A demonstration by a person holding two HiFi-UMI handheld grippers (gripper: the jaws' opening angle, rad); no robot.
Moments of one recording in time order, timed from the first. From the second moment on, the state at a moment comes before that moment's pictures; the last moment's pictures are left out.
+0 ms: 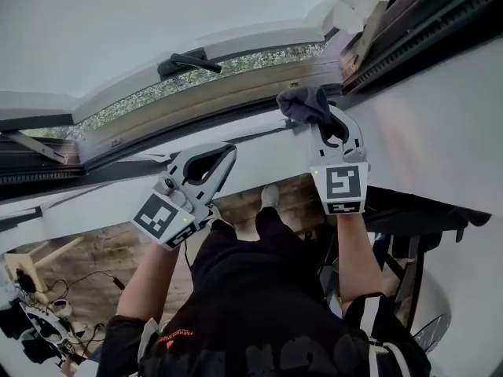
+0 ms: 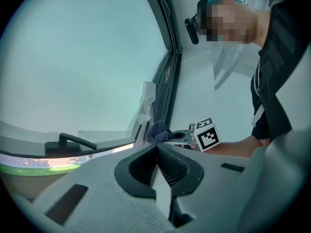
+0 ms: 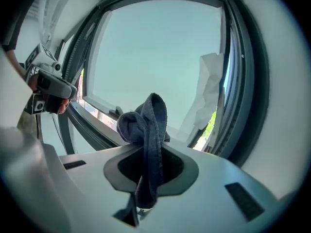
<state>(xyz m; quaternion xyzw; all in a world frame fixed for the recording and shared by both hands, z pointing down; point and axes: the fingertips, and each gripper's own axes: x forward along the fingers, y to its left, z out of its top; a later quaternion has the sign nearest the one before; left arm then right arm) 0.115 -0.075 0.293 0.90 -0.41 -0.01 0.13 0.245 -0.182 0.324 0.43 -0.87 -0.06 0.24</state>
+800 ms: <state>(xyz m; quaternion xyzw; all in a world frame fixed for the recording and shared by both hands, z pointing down) -0.010 -0.001 0.210 0.86 -0.51 -0.05 0.05 0.135 -0.095 0.235 0.35 -0.92 -0.10 0.17</state>
